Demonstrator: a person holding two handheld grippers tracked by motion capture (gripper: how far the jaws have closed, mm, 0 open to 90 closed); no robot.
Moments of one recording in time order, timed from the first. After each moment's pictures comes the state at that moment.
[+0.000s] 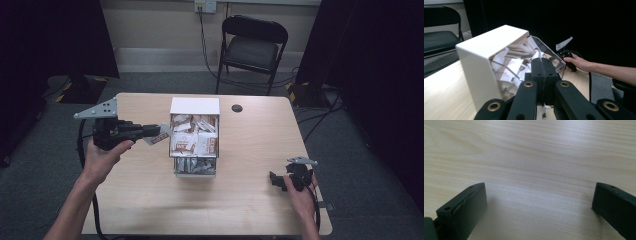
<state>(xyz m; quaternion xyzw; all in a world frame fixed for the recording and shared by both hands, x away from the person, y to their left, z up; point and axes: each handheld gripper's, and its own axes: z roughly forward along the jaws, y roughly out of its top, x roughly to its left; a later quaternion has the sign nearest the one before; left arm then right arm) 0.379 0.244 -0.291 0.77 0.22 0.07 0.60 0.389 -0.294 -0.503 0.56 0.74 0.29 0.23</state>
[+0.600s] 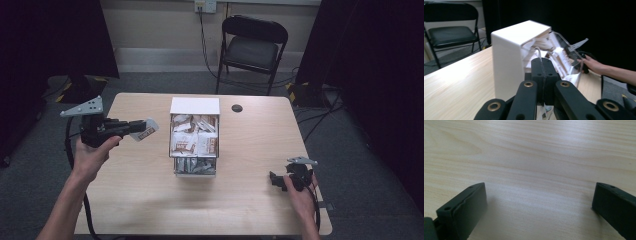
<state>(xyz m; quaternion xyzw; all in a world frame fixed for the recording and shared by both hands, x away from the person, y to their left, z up) 0.388 0.277 -0.303 0.76 0.27 0.09 0.59 0.389 -0.294 -0.503 0.56 0.74 0.29 0.23</state>
